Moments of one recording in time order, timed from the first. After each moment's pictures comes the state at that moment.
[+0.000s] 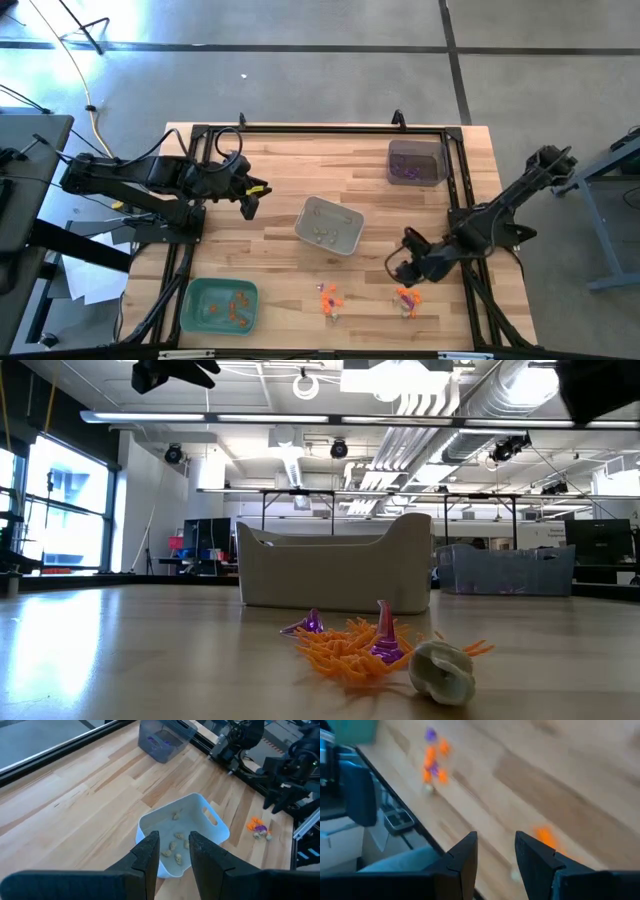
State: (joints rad) left arm -0.13 0.98 1.07 -0.74 -0.38 -0.67; right arm 0.68 1.17 0.72 -0.47 0.16 1.64
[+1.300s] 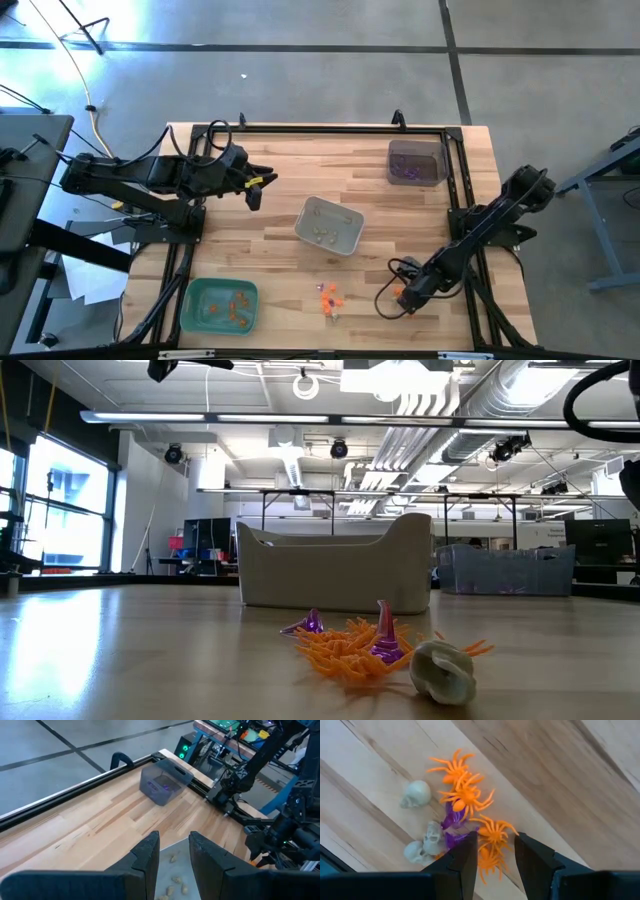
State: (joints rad) left arm -0.13 0.98 1.07 -0.55 -0.52 -0.61; right arm 0.76 1.57 0.72 -0.46 -0.11 1.56
